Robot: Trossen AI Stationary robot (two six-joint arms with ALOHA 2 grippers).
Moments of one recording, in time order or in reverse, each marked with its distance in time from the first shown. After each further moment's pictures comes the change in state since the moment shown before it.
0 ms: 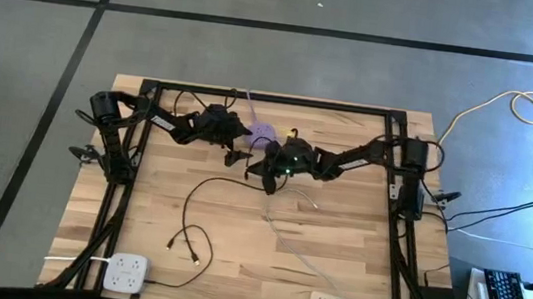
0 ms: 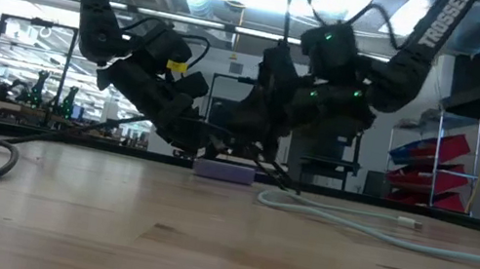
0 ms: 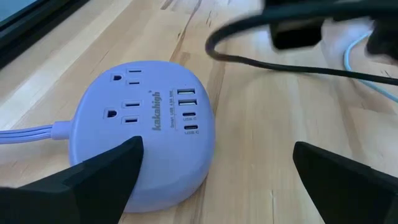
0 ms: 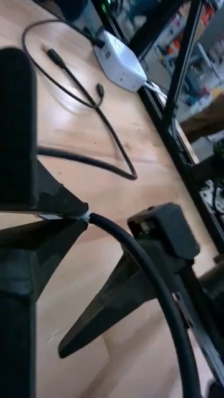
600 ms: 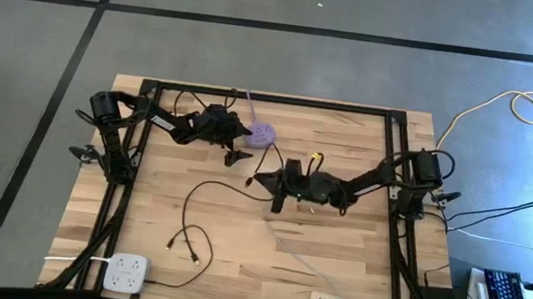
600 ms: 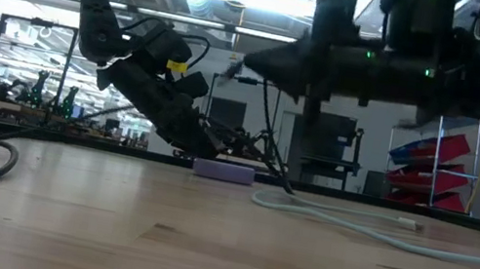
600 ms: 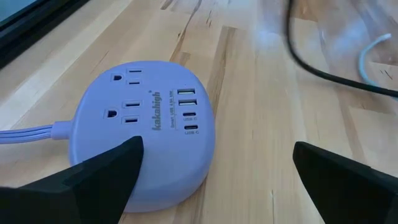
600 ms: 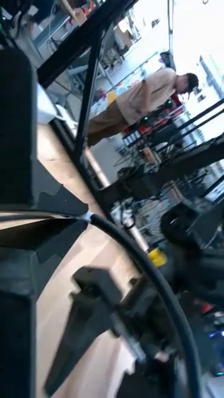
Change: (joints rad) left arm 0.000 0.000 0.000 0.000 0.000 0.000; right arm 0.259 -0.071 -0.191 0.487 0.497 0.134
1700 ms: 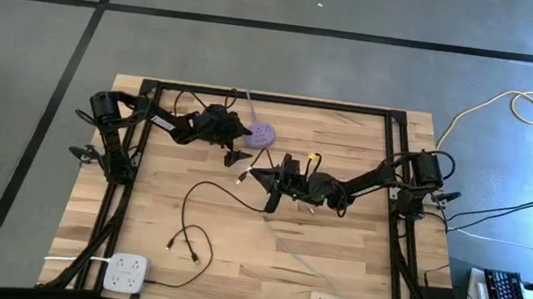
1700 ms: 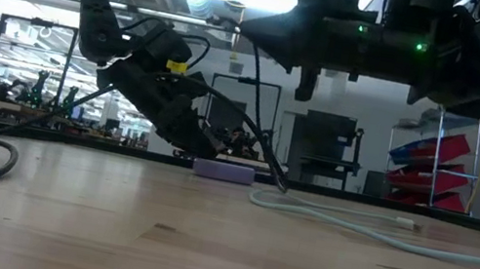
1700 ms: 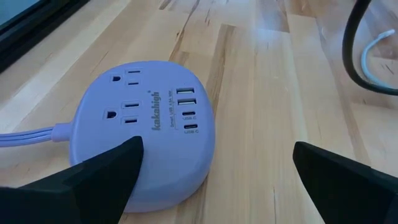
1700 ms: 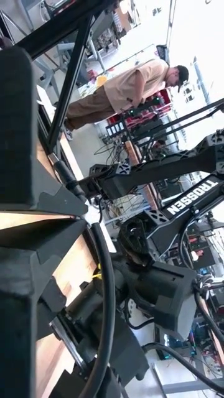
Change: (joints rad) left arm 0.000 0.000 0.000 -0.001 0.000 0.021; right arm 0.013 0.000 0.063 0.024 0.066 -0.155
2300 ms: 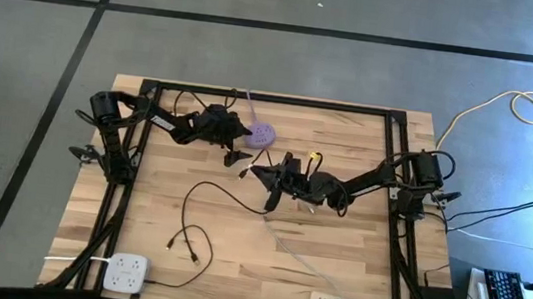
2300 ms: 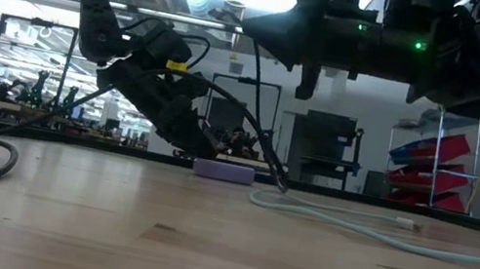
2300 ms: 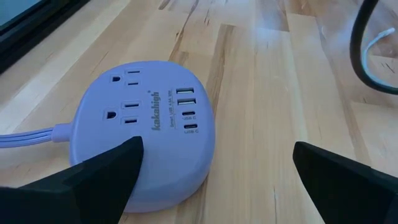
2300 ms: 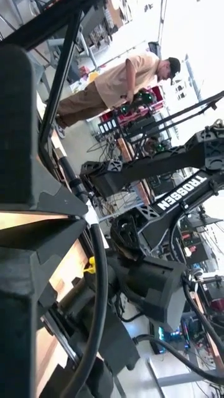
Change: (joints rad) left arm 0.000 0.000 0.000 0.000 0.000 0.011; right arm 0.006 0.000 0.000 0.025 0.019 0.000
